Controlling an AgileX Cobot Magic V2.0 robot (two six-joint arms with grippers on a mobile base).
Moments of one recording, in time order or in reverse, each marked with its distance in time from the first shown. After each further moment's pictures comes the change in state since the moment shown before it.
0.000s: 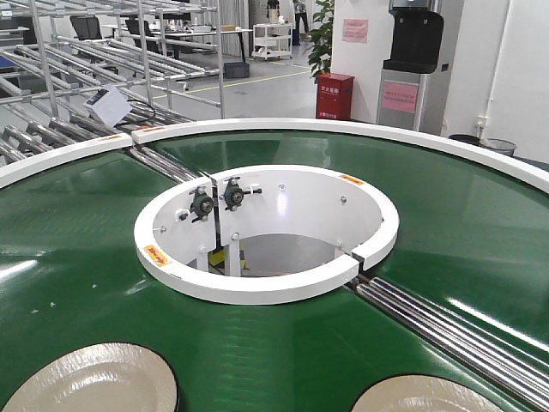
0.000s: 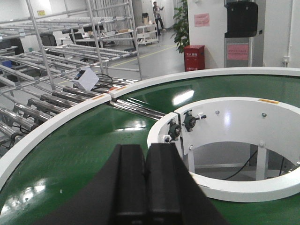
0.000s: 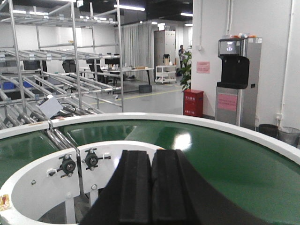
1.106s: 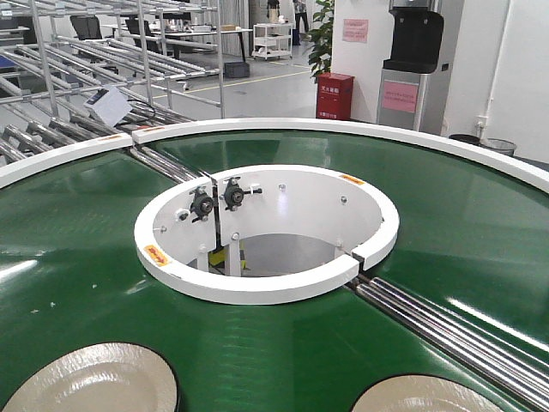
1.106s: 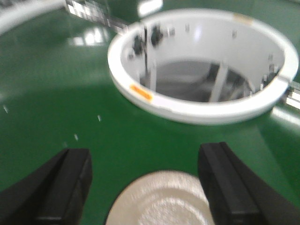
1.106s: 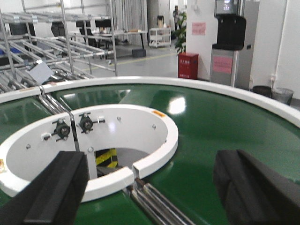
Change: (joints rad) left arm 0.013 0.370 -0.304 -0.023 0.415 -0.083; right arm 0.000 0.036 -0.002 0.006 0.123 0.011
